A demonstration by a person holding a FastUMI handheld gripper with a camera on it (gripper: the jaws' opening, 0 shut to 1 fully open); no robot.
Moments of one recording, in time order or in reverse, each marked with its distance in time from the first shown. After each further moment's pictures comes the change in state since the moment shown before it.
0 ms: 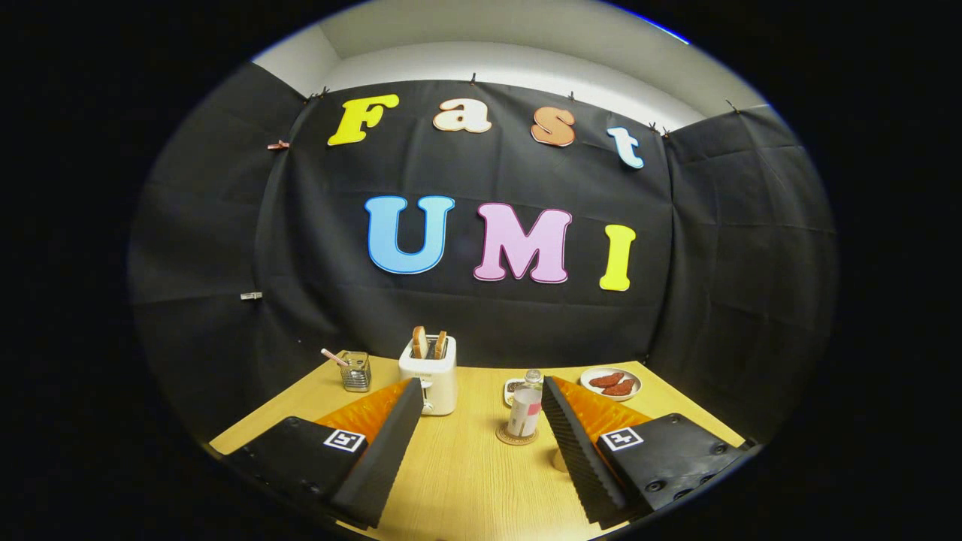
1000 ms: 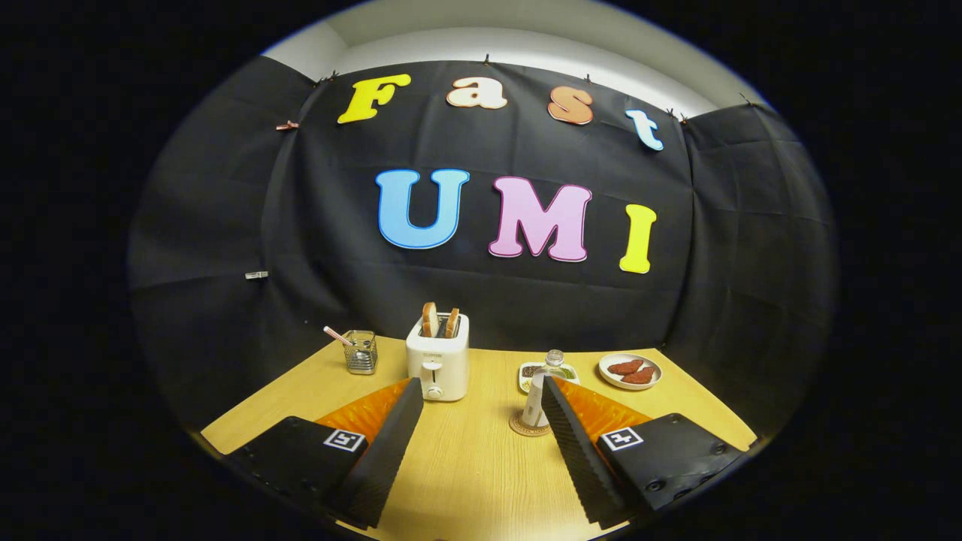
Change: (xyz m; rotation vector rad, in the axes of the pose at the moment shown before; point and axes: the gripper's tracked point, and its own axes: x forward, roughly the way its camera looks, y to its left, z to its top) arm 0.010 0.025 -0.038 0.015 0.069 0.072
